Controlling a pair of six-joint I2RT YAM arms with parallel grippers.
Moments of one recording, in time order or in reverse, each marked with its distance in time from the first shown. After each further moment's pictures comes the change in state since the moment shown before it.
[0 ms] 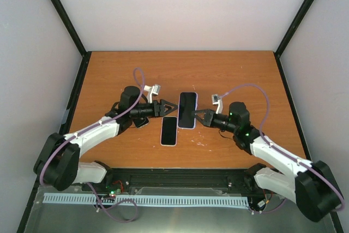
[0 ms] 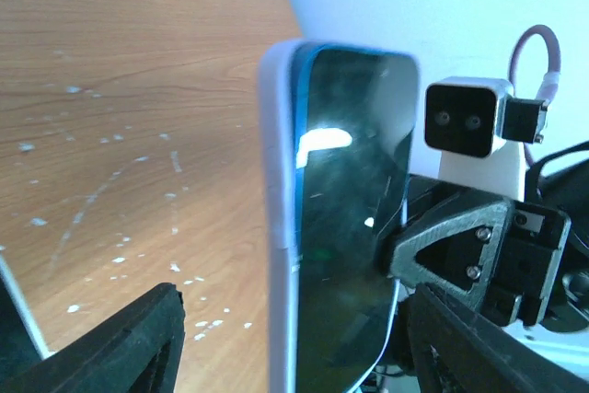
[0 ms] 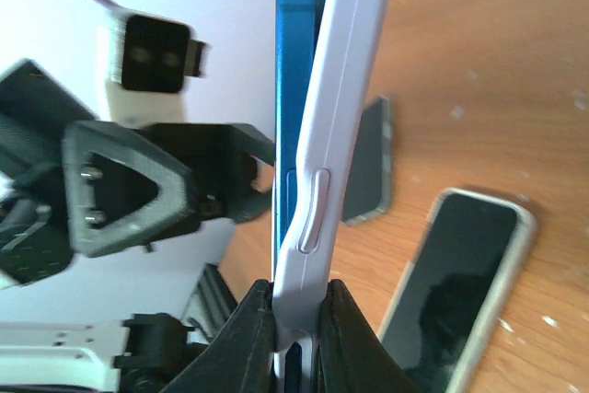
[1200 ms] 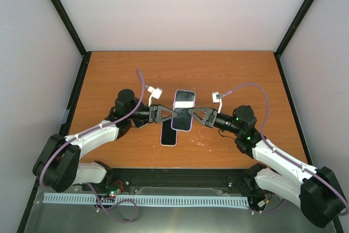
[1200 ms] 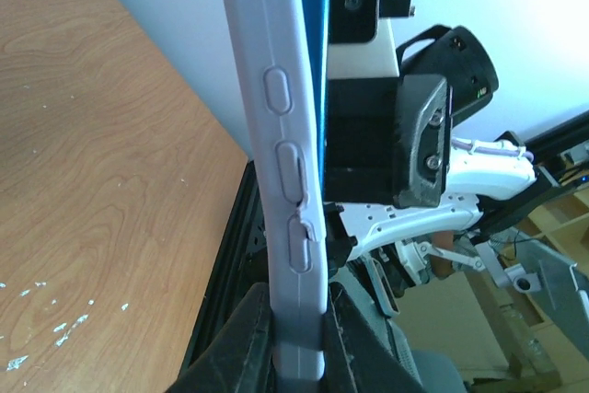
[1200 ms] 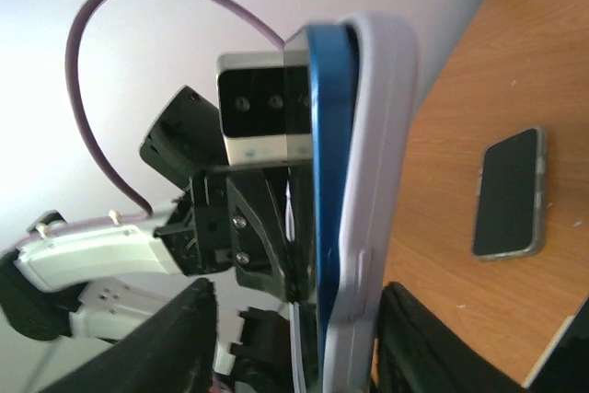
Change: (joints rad) left arm -0.006 -0.023 -0.085 0.399 0.357 -0.092; right arm 0.046 -0.109 -0.027 0.263 -0.106 0.150
